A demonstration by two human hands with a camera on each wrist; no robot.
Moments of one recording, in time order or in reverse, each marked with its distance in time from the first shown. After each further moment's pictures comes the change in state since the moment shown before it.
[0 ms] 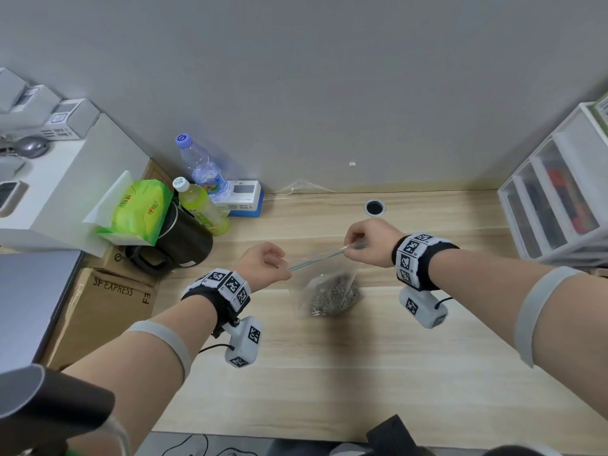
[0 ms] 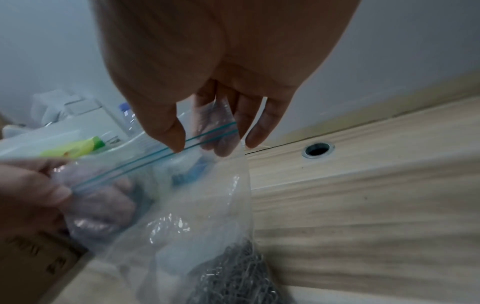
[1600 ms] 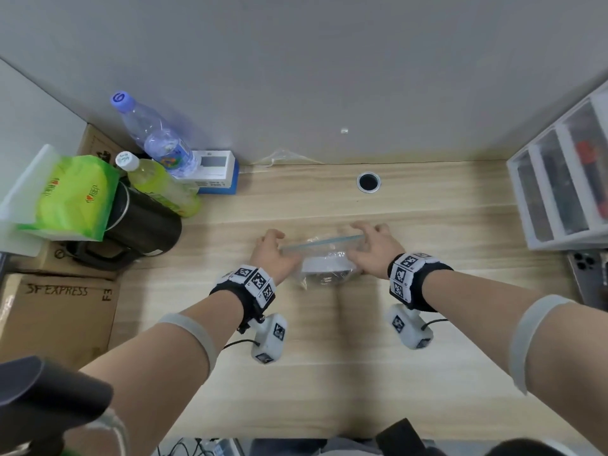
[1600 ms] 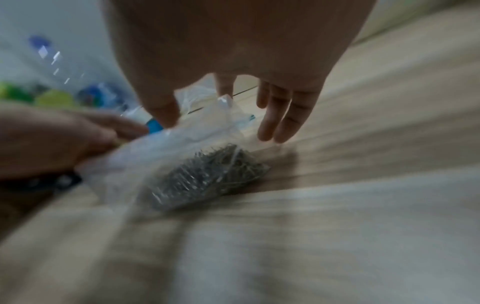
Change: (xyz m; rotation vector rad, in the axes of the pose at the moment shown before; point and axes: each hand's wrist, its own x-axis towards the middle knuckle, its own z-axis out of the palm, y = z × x) left_hand 0.064 -0.027 0.073 0.074 0.057 -0.150; right_hand 0.018 0.066 0.064 0.155 0.004 0.407
